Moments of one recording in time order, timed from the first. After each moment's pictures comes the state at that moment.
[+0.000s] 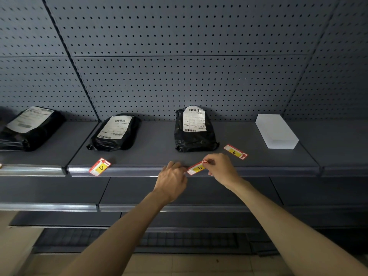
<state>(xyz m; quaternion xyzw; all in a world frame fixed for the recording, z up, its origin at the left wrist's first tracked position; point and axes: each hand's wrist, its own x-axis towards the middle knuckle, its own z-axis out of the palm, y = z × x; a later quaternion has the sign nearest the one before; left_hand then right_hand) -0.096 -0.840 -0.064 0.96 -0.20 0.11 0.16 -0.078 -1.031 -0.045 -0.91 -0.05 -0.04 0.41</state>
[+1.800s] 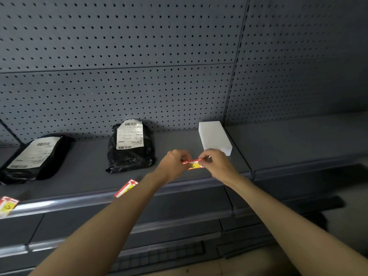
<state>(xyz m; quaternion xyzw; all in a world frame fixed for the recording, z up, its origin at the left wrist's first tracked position) -0.024 -1.064 -0.003 0.91 -0.24 -0.04 0.34 -0.072 -1.235 -0.005 -0.91 -0.01 -0.07 0.42</state>
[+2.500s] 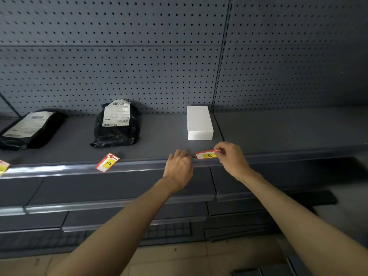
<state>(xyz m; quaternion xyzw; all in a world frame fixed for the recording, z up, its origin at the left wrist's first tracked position) -0.106 -1.157 -0.059 0.96 -0.24 0.09 0.09 -0.122 -1.351 -0.031 -0.94 -0.03 -0.11 0.33</state>
